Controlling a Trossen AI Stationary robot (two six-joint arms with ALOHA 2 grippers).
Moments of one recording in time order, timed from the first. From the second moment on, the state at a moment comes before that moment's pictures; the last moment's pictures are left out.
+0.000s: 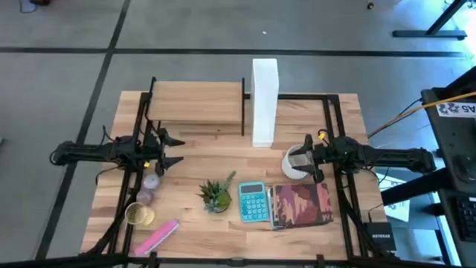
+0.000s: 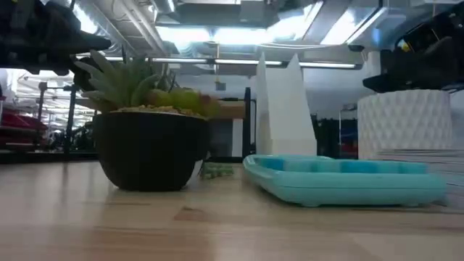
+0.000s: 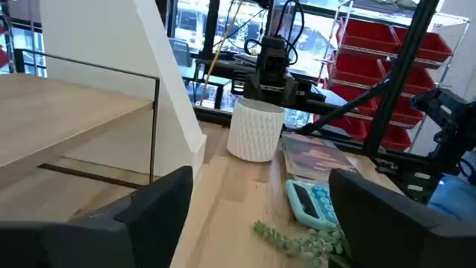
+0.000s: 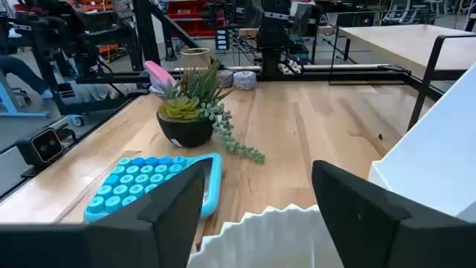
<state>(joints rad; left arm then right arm) -0.04 0.02 0.01 0.03 -0.16 -0.16 -0.08 0.19 0.01 0.06 -0.23 0.01</state>
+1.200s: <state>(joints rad) -0.04 0.02 0.01 0.03 -0.16 -0.16 -0.03 1.10 0.83 0.12 -0.79 0.05</state>
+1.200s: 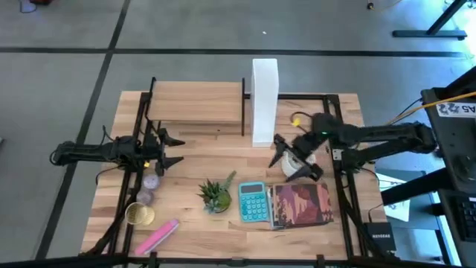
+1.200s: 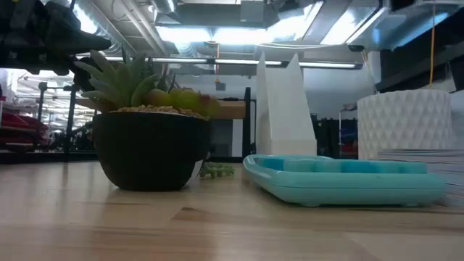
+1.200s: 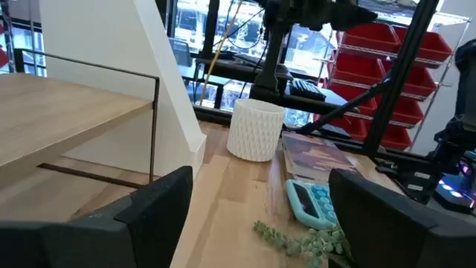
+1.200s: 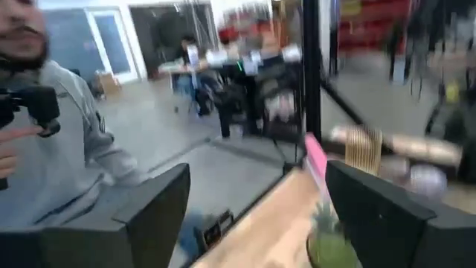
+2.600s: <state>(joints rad) -0.04 0.02 0.01 0.03 -0.16 -0.16 0.27 1.31 0.90 -1.02 0.12 0.67</state>
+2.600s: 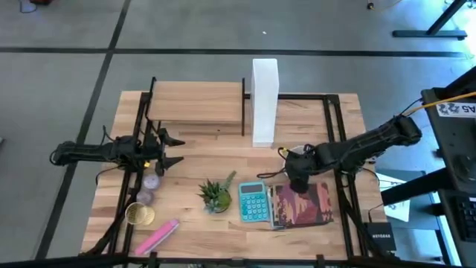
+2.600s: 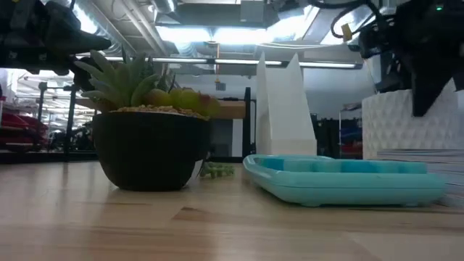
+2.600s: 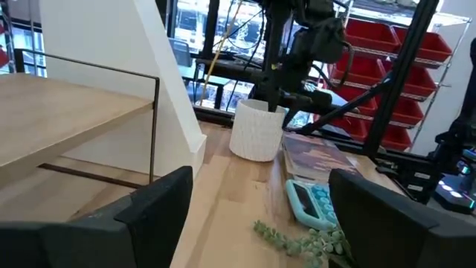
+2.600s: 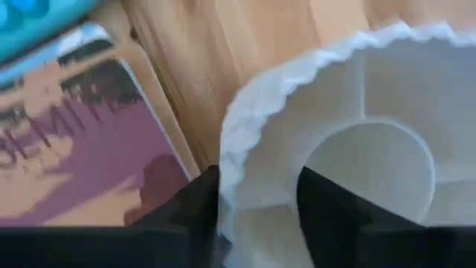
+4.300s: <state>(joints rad) -0.04 0.02 0.01 0.03 -0.16 -0.16 -0.24 2.12 2.31 -1.19 0.15 -0.27</state>
